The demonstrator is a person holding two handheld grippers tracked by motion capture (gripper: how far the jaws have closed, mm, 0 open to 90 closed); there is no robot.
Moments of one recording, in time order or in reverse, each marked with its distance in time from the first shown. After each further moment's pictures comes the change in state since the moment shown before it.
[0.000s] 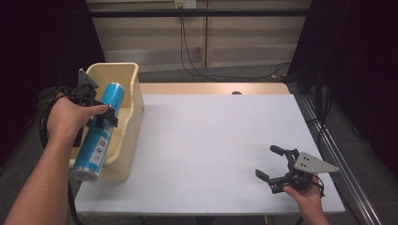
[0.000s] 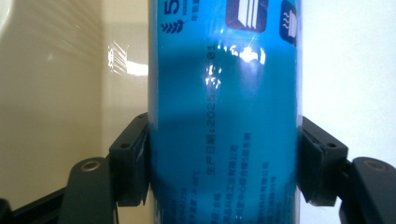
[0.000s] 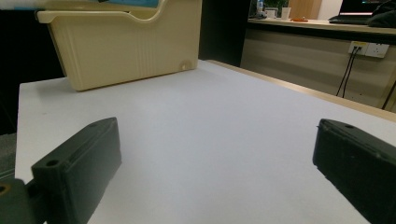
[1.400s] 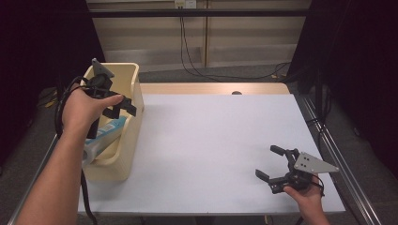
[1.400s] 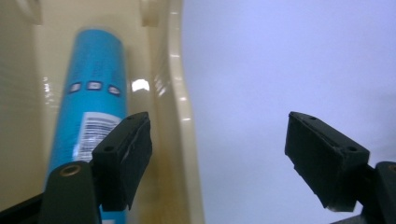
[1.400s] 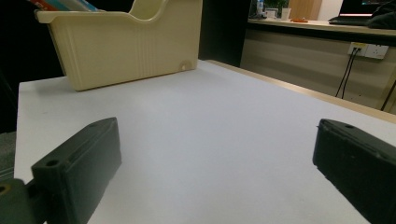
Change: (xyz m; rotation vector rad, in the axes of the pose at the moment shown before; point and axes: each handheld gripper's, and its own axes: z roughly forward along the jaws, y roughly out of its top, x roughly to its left) left arm -0.045 0.010 -0.008 -0.092 -0.141 0.113; right arm 0.000 0.001 -0.001 0.002 0.001 -0.004
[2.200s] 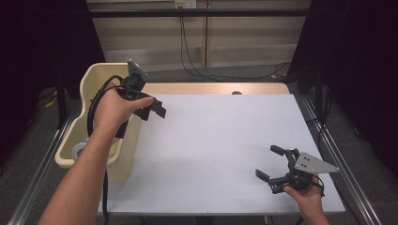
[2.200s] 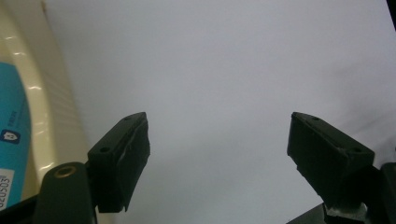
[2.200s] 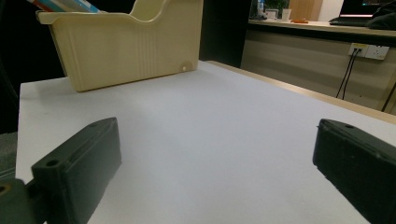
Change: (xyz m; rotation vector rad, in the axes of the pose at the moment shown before) left arm -0.065 0.004 0.027 0.027 -0.094 0.161; right arm 0.000 0.000 0.000 -0.003 0.002 -0.004
